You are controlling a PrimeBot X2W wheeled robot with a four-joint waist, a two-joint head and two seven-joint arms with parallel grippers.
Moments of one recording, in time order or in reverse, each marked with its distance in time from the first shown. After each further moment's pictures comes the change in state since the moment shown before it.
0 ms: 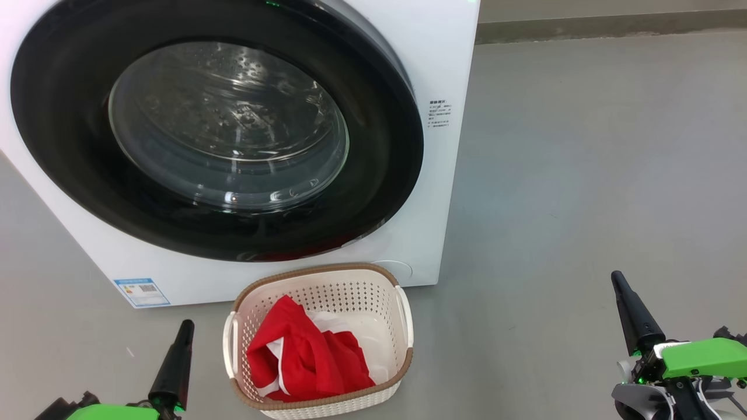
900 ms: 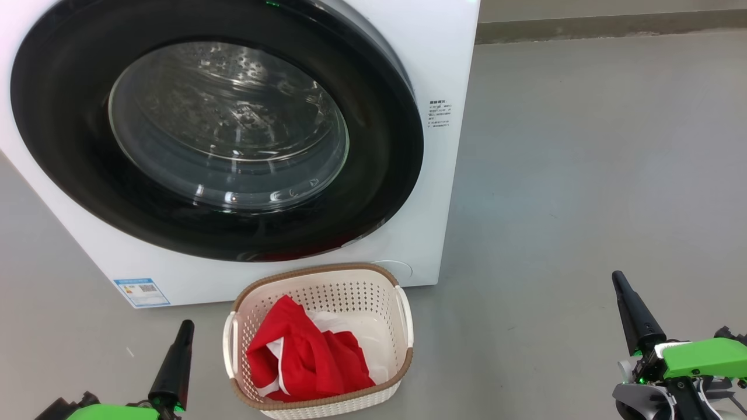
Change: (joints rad) left arm 0.000 0.000 0.000 0.001 0.000 0.000 0.000; right arm 0.000 -0.001 -0.003 0.000 0.000 0.000 0.002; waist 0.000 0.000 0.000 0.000
